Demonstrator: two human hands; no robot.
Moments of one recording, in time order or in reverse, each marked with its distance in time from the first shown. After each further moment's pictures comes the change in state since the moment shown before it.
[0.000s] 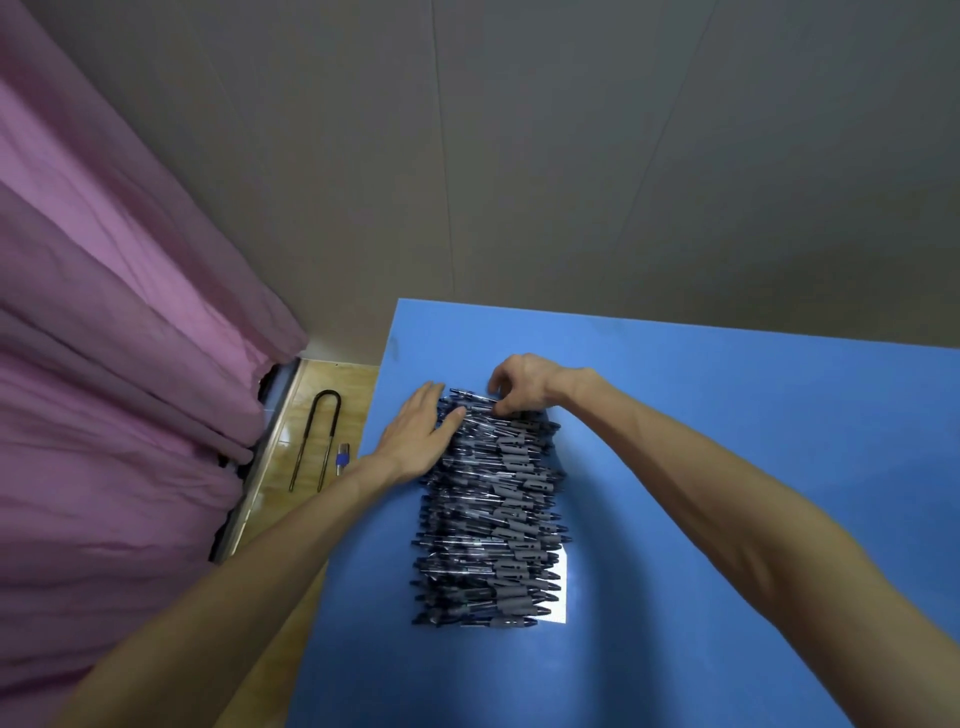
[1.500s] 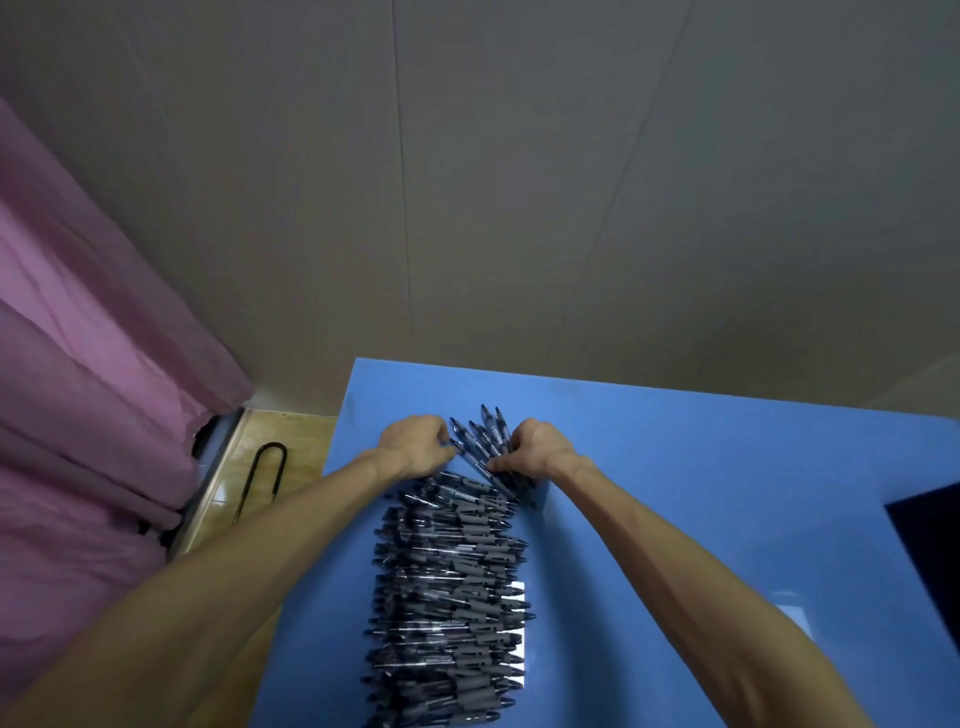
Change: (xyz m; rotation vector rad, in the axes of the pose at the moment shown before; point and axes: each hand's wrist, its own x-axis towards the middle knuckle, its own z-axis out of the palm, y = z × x) left_hand 0.089 0.056 -0.020 0.300 -0.073 0.045; right_hand -0.019 0.048 0.007 0.208 0.174 0.408
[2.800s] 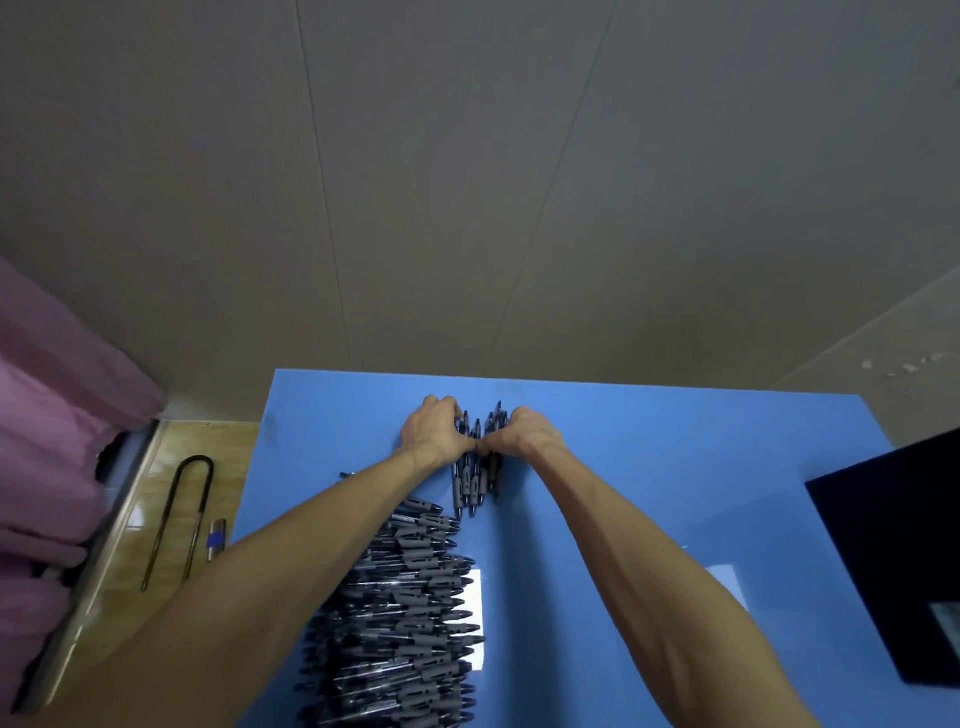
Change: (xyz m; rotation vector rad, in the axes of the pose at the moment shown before) left_hand 0.062 0.097 0.026 -0.233 0.055 -0.019; right_hand 0.015 0.033 -0.044 0.121 0.016 0.359
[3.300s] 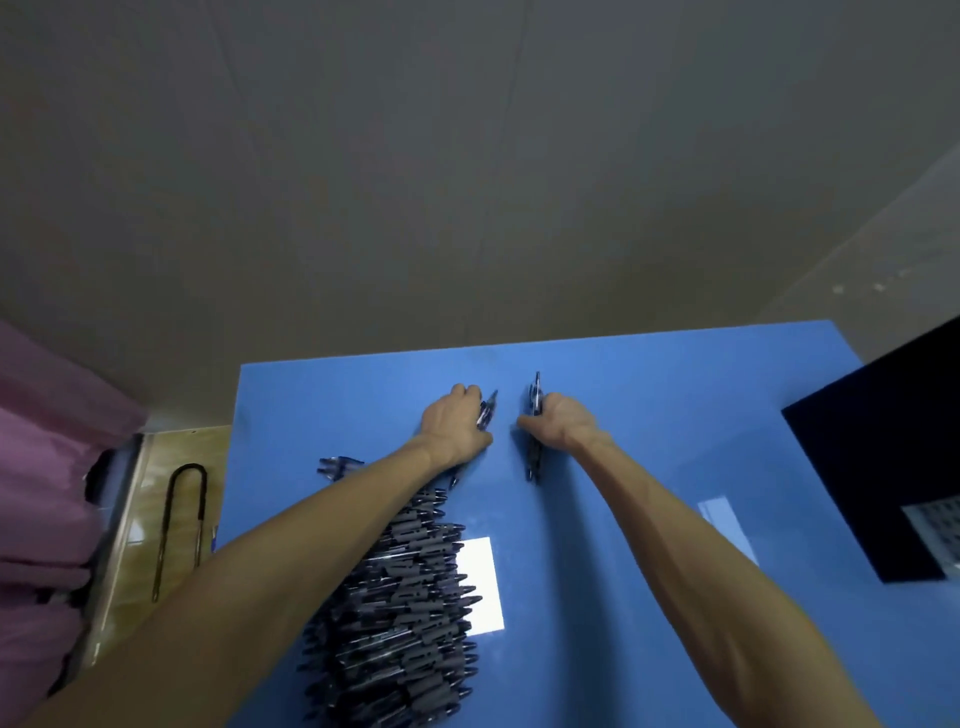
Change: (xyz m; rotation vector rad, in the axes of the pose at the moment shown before) left_hand -0.017 0.035 0.036 0.273 -0.083 0.274; right_hand -0.003 0.091 0.001 0.019 0.105 -0.028
